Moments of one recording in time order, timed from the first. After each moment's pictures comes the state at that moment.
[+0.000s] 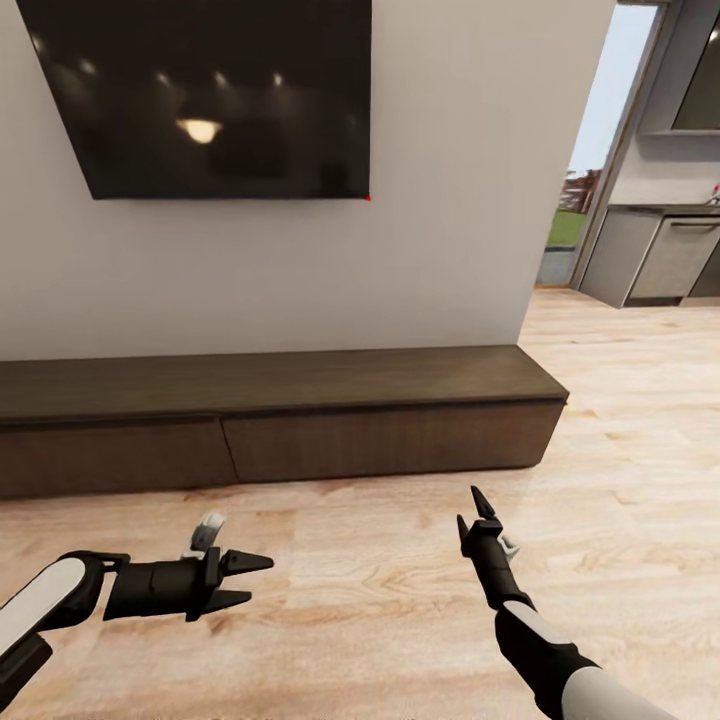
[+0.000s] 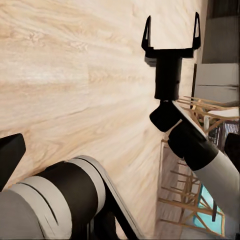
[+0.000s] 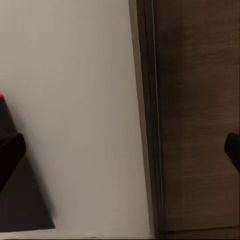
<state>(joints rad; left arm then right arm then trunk) -0.32 0.60 -0.36 -1.55 1.87 1.00 0.17 -0.60 -0.09 0.52 -0.39 -2.12 0.04 0.82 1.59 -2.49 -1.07</state>
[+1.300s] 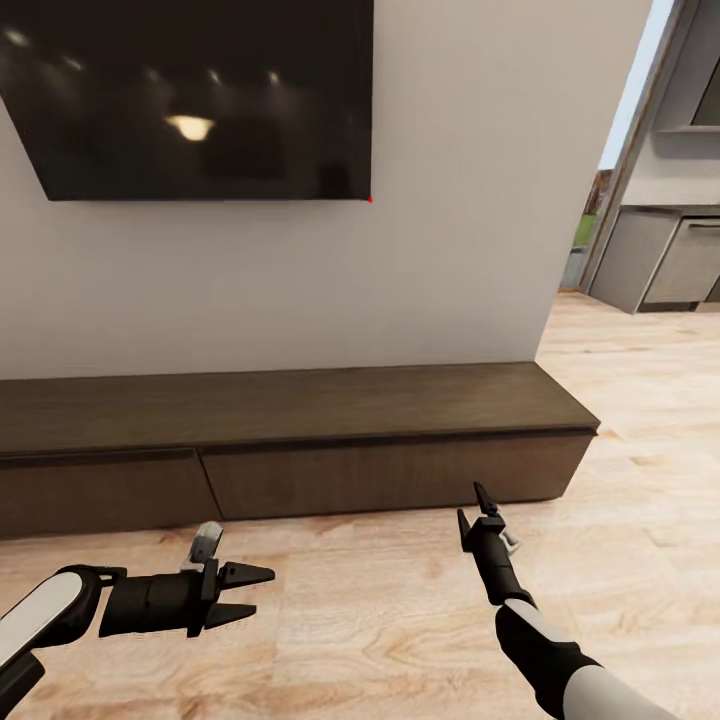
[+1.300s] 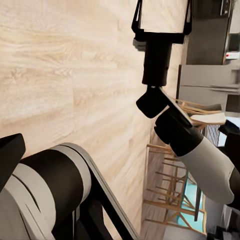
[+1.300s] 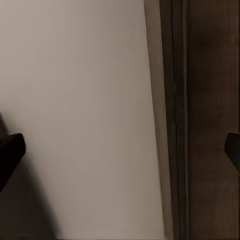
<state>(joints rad) -0.27 0.61 -0.37 -1.57 1.89 1.00 0.10 -0.60 -0.09 0.50 -0.40 -2.12 0.07 0.86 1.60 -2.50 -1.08</state>
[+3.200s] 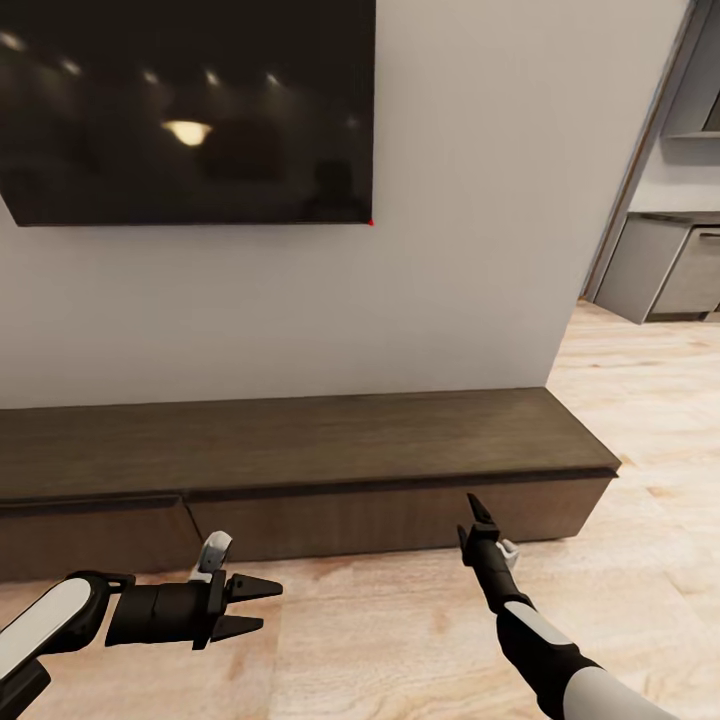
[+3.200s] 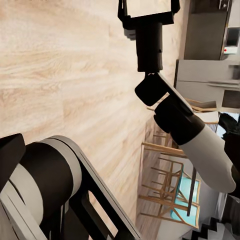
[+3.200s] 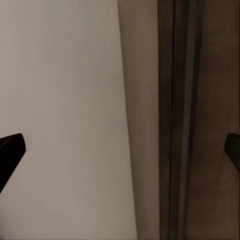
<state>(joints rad) -0.27 0.61 -0.42 -1.58 1.89 1.00 0.10 -0.60 -0.09 0.51 -0.38 -2.10 0.01 0.71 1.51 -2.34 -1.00</state>
